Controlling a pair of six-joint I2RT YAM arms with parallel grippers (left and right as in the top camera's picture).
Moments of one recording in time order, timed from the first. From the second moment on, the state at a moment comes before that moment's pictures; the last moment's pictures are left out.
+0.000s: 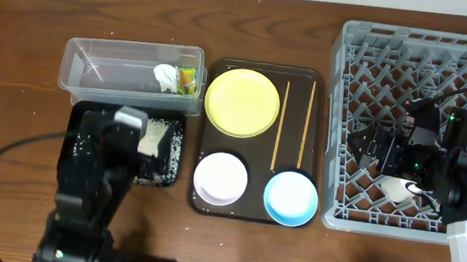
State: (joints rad) left arm -0.13 0.48 0.53 -0.30 0.12 0.04; right arm -0.08 1.10 1.11 -1.01 -0.46 0.17
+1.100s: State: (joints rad) left arm -0.05 0.01 0.03 -0.11 0.18 0.04; right arm -0.08 1.10 1.11 -1.01 -0.46 0.17
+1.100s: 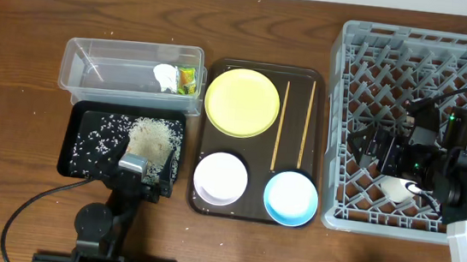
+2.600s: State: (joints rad) left arm -0.05 0.01 0.03 -0.11 0.18 0.04; right arm 0.71 1.72 1.12 -0.62 -0.20 0.23
